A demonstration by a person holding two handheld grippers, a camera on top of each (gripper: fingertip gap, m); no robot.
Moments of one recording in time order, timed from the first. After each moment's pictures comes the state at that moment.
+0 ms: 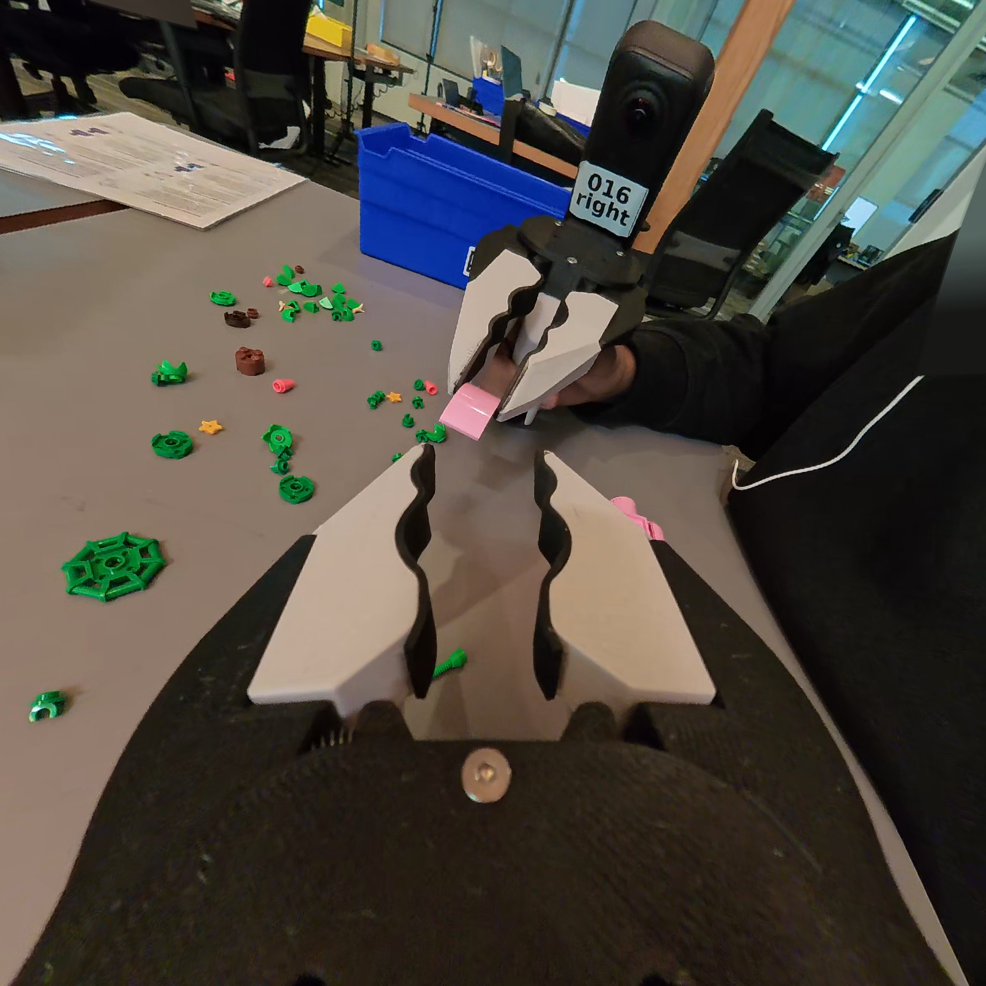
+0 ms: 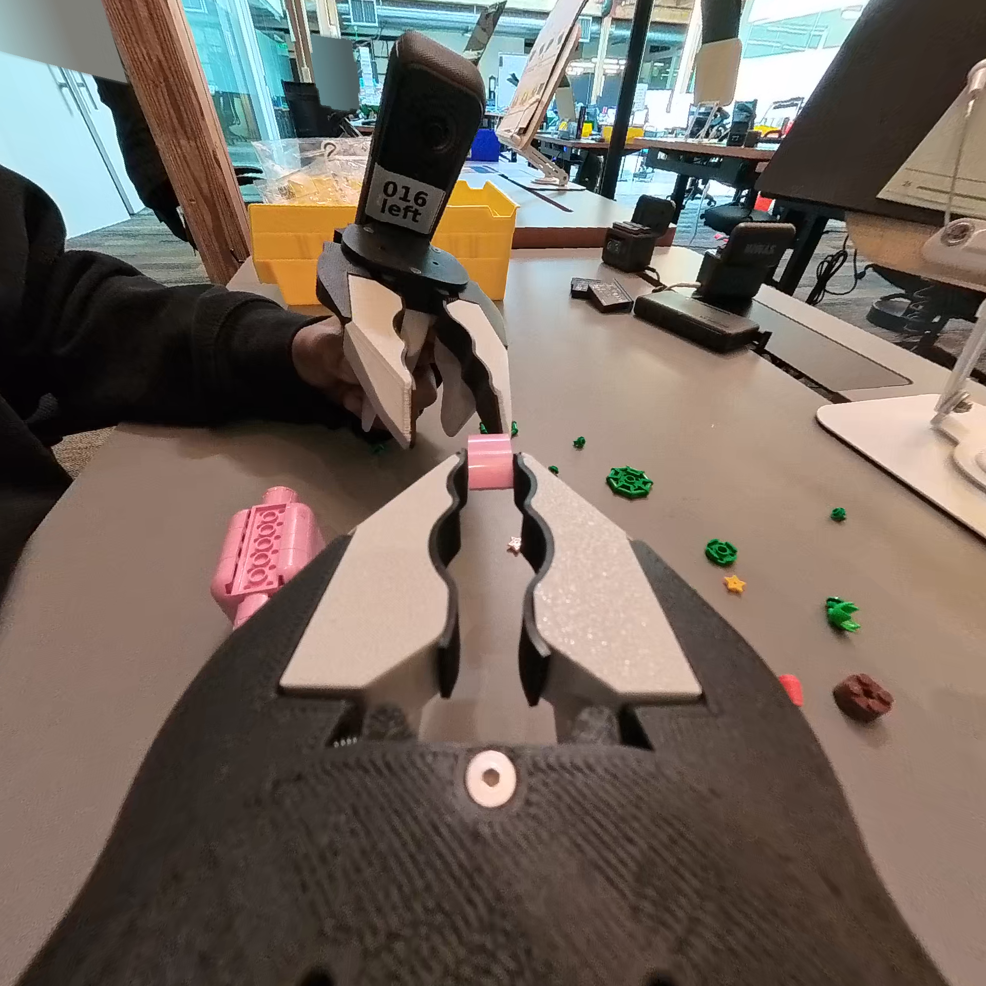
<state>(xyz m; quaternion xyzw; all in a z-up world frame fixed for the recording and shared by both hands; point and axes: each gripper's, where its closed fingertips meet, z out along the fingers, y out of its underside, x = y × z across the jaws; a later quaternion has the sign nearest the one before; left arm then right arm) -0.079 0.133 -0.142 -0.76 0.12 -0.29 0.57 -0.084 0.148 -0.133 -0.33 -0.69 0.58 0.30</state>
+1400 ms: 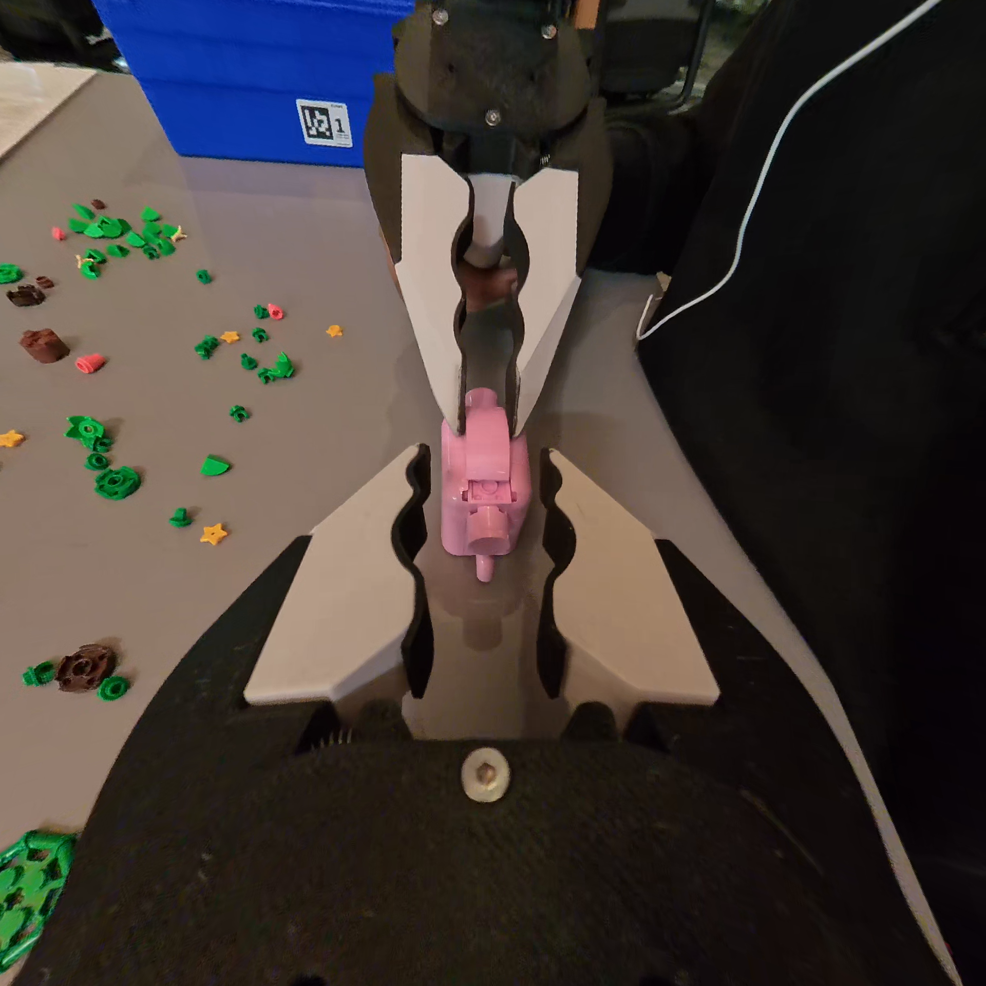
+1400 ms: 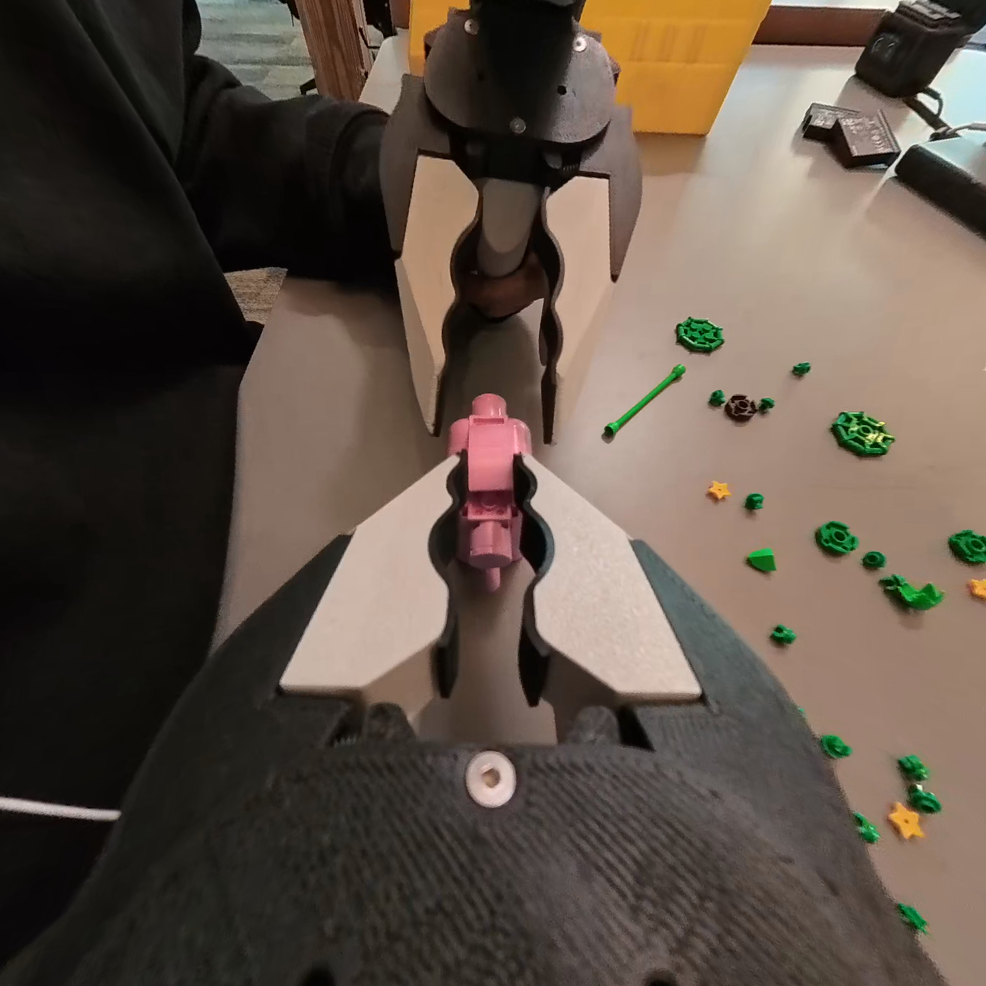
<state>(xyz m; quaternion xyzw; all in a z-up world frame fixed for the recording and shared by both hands) -0.012 0.081 -0.167 -0.79 0.28 -0.23 0.49 -0.018 0.082 -0.168 -0.28 -0.81 0.49 0.18</state>
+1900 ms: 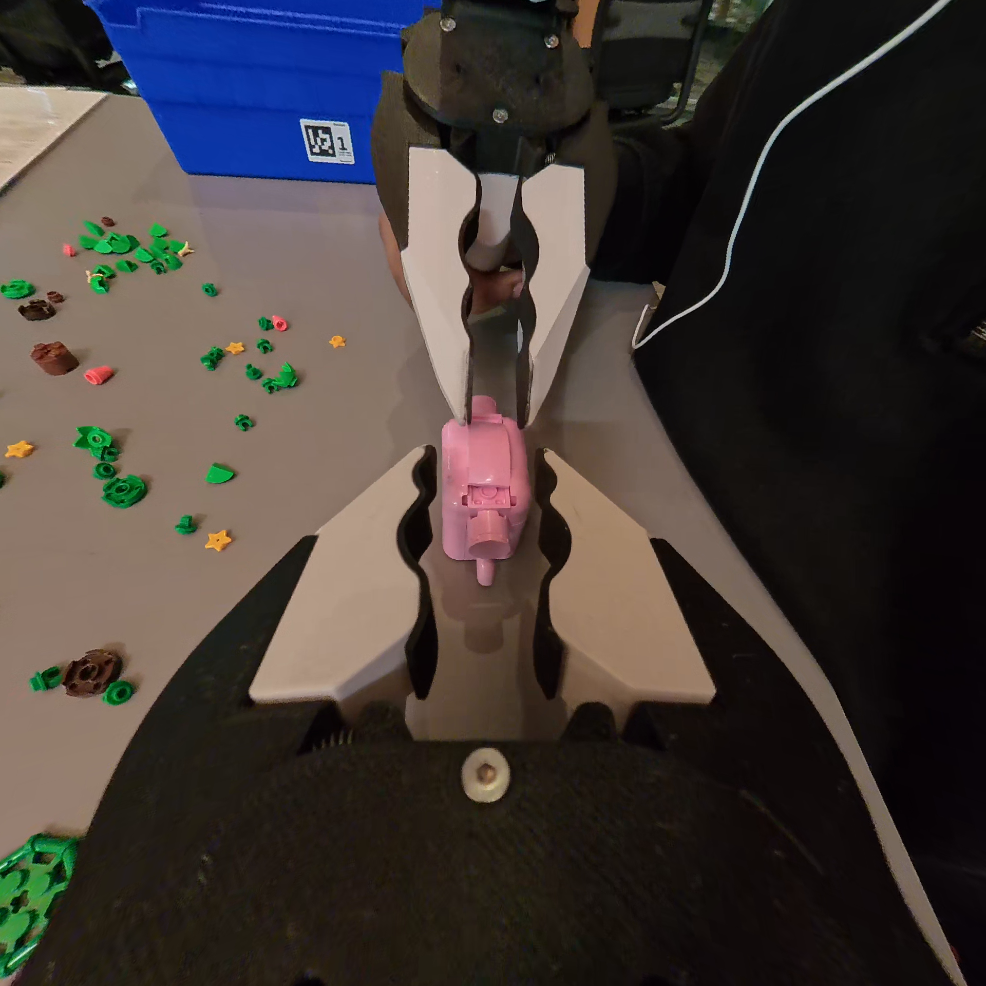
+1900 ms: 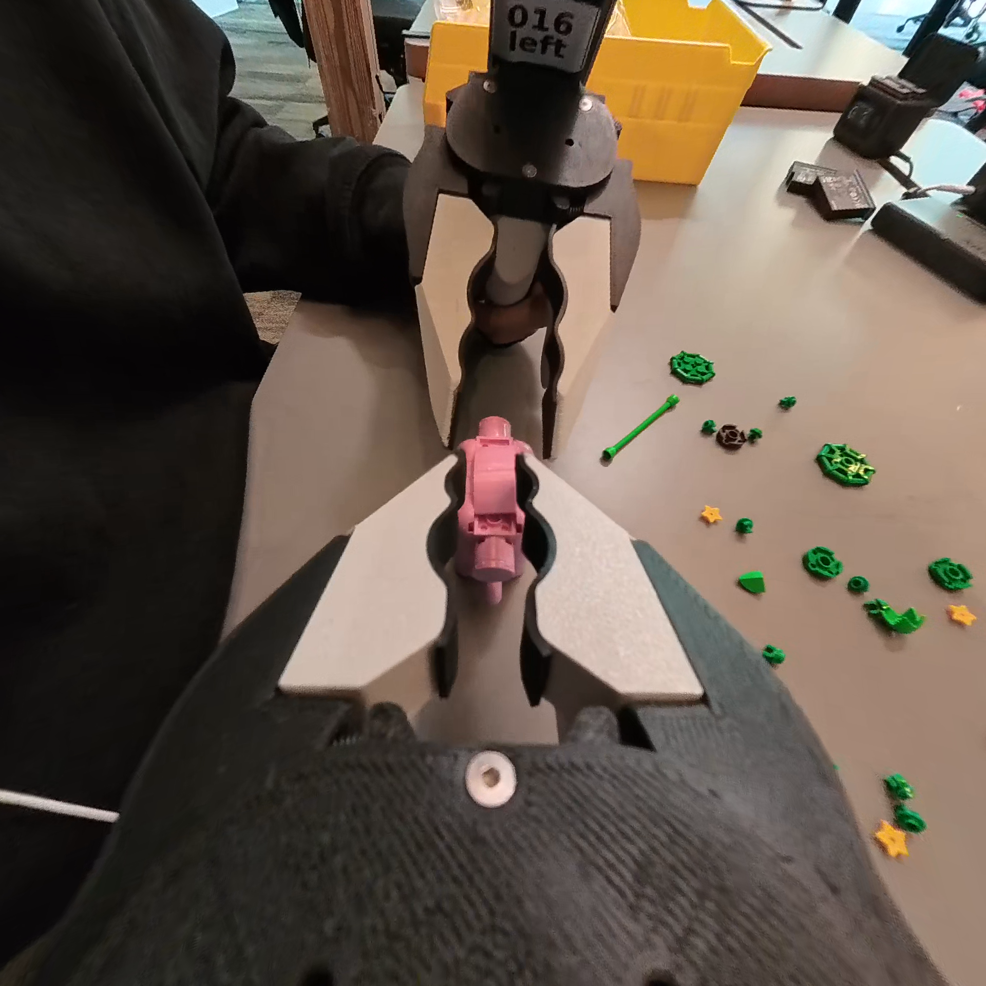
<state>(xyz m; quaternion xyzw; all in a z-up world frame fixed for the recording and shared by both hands) -0.013 0.081 -0.164 -0.78 0.28 -0.23 0.50 -0.016 0.079 -0.157 -0.27 -0.80 0.50 0.19</state>
